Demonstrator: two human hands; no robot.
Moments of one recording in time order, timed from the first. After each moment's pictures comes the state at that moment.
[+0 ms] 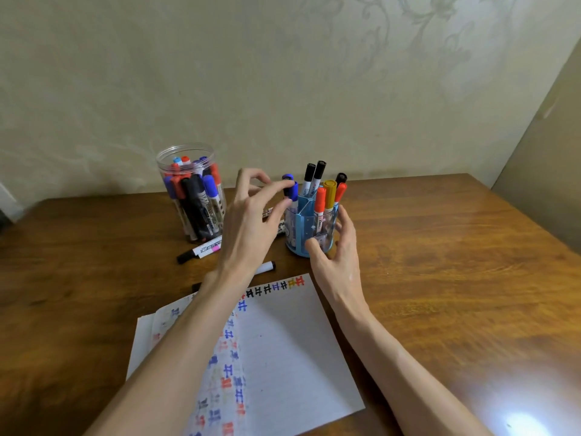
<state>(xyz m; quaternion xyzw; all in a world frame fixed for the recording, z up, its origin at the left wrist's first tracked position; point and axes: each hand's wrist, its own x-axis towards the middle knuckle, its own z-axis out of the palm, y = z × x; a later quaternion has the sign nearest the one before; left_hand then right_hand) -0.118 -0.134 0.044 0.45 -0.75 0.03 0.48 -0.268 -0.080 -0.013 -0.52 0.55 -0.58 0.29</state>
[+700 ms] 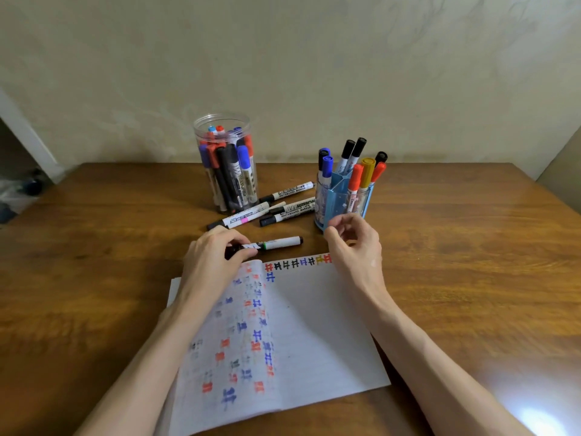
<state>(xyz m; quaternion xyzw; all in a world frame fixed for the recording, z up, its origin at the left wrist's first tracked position) -0.016 -0.078 -0.023 0.67 -0.67 -0.09 0.30 -0.251 -0.069 -0.014 -0.52 0.58 -0.54 0.31</state>
